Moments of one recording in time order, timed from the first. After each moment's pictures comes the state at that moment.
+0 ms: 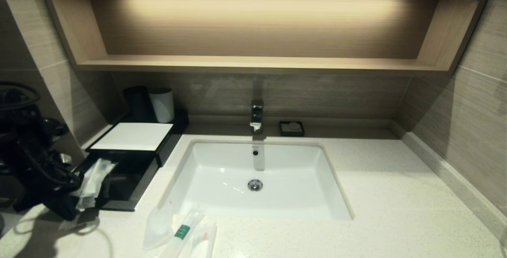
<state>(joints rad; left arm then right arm) 0.35 2.08 -1.53 1.12 -0.13 -0.14 0.00 0.00 0.00 -0.01 -0.01 0.06</state>
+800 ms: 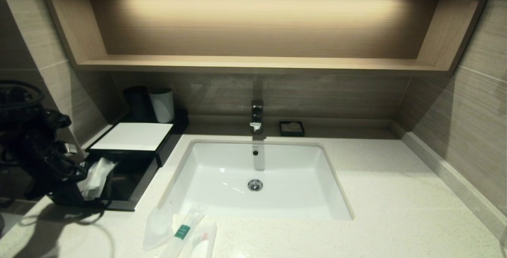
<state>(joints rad) 0.35 2.09 -1.58 1.02 -0.14 -0.13 0.00 0.00 0.00 -0.01 -0.01 0.06</state>
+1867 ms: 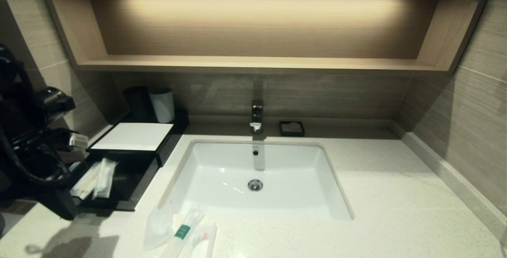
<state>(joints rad) 0.12 1.80 -1.56 1.41 -0.18 0.00 0.00 0.00 0.00 -0.01 -0.01 0.06</state>
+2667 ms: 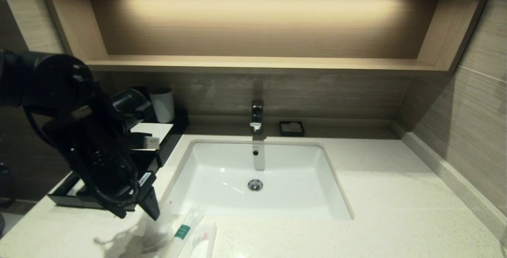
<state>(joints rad) -0.28 1.79 -1.45 1.13 -0.15 -0.14 0.00 0.00 0.00 -0.01 -0.01 0.06</state>
